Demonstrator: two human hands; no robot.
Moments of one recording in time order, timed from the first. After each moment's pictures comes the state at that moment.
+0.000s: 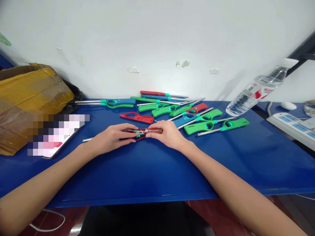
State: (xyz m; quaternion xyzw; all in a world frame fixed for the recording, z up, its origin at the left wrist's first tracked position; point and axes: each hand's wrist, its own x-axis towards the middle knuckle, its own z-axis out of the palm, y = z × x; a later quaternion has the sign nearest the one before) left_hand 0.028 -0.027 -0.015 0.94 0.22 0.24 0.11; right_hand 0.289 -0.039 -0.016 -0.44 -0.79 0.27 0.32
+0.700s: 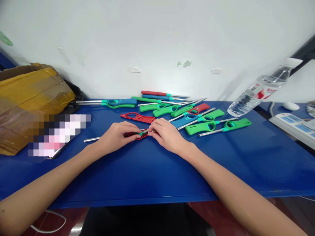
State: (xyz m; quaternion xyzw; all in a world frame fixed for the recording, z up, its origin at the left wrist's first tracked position) left_hand 0.048 -0.029 -0.014 0.89 0.32 0.30 0.14; right_hand 0.286 -0.042 -0.015 -0.37 -0.88 0.09 0.27
